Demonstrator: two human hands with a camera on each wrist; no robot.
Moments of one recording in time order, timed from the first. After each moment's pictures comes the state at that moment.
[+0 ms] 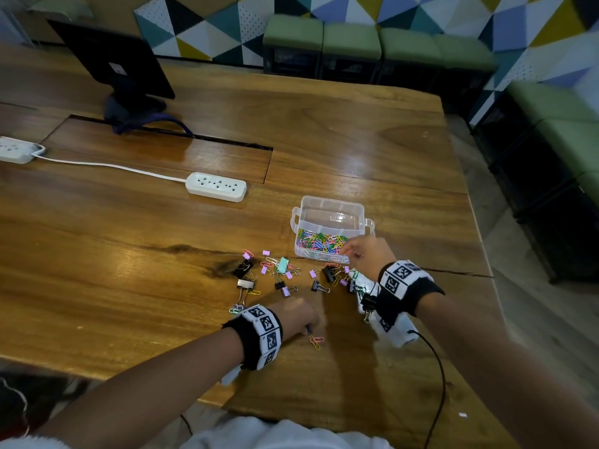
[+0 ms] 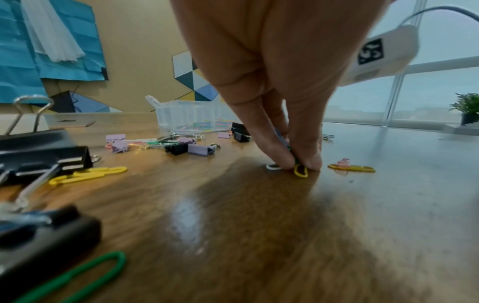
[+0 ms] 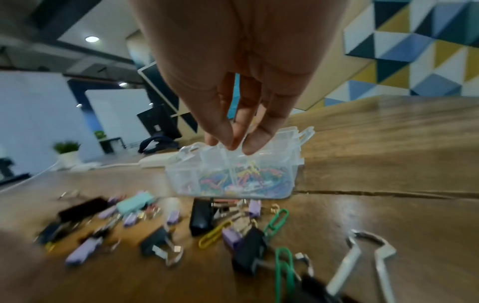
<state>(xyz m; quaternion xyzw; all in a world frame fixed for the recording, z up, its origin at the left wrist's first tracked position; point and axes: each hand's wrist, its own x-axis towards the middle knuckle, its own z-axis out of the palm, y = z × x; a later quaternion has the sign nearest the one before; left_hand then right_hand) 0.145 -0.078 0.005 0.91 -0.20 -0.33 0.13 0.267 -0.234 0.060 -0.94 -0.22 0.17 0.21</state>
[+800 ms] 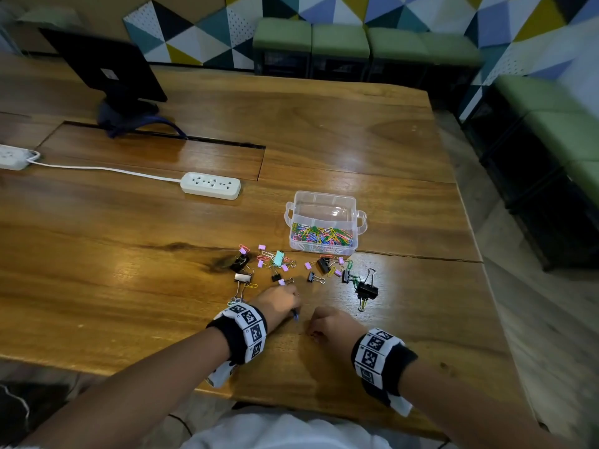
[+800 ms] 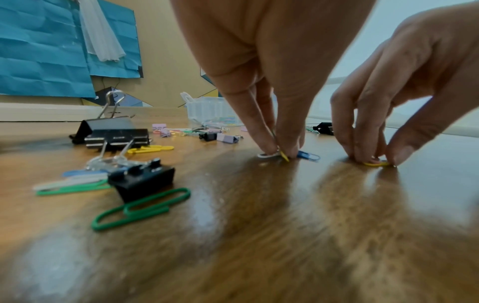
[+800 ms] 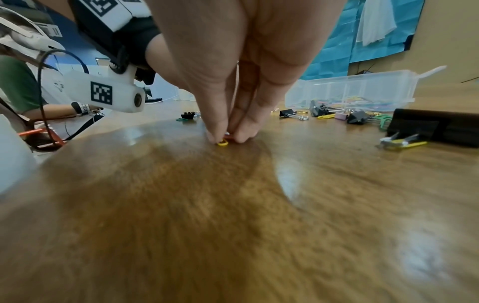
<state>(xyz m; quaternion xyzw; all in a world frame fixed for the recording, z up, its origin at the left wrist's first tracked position) 0.130 -0.061 0.000 0.95 -0.16 -0.24 0.10 0.137 -0.237 0.006 -0.87 -0.38 0.29 0.13</state>
